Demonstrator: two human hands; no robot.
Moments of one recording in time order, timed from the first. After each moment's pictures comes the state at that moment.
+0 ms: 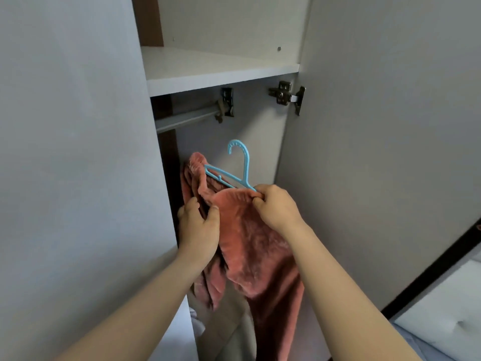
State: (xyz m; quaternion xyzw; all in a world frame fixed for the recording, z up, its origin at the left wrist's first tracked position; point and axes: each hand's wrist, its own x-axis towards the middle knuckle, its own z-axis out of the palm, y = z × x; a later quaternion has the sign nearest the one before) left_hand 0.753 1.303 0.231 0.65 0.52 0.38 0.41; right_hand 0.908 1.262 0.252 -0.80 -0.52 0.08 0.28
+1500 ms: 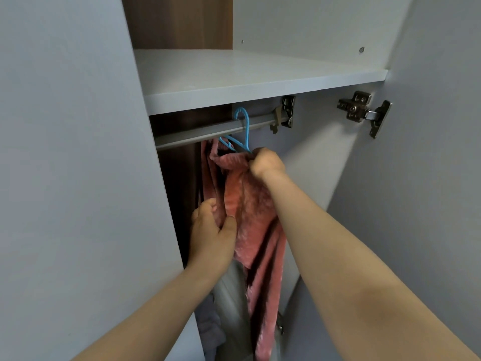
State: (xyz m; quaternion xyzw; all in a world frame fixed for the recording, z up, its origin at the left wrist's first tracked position) left_hand 0.761 1.330 0.239 0.59 0.58 0.45 0.34; right_hand 0.913 1.476 0.278 -0.77 -0.57 0.12 0.25
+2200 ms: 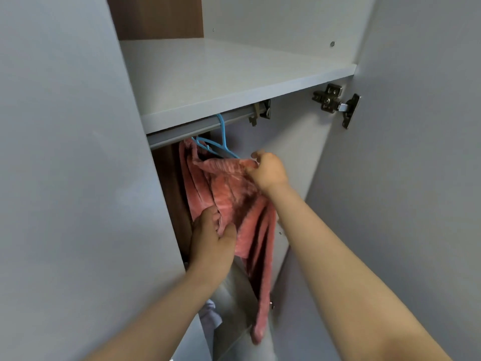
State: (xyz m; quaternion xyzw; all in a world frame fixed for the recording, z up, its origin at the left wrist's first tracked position) left_hand 0.759 1.317 0.234 0.61 0.54 0.39 0.42; right_hand 0.923 1.413 0.277 -0.77 -0.53 0.12 0.34
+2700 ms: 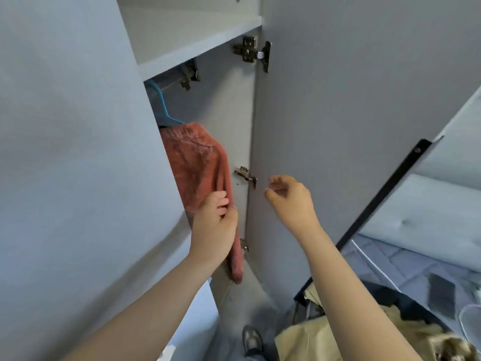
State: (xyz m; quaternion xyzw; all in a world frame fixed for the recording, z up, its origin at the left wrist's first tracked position) left_hand 0.715 1.249 0.238 0.73 0.38 0.29 0.48; right_hand 0.853 1.170 0.240 -0.82 -0.30 0.12 0.47
